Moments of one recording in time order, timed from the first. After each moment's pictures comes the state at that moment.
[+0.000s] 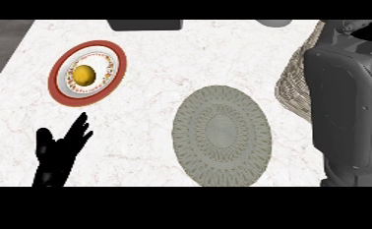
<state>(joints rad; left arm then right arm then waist) 0.13 0.27 -0.06 -1.48 0.14 0.07 0.25 -0.98 -0.14 -0.11 -1.55 1.30 -0.16 1.13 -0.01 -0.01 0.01</state>
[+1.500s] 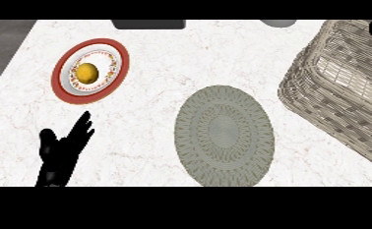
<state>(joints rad) 0.12 0.24 -0.04 -1.46 0.10 0.04 0.22 -0.70 -0.31 -0.53 -1.41 0.91 -0.29 0.79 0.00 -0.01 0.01</state>
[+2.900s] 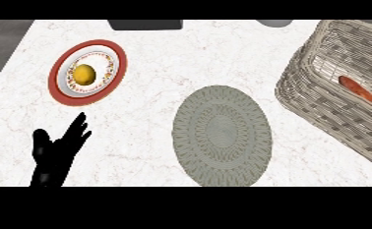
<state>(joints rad) 0.14 0.23 0.00 -1.49 0.10 0.01 0.25 -0.37 -0.45 -0.66 -1.66 0.83 -0.25 0.80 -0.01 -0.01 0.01</state>
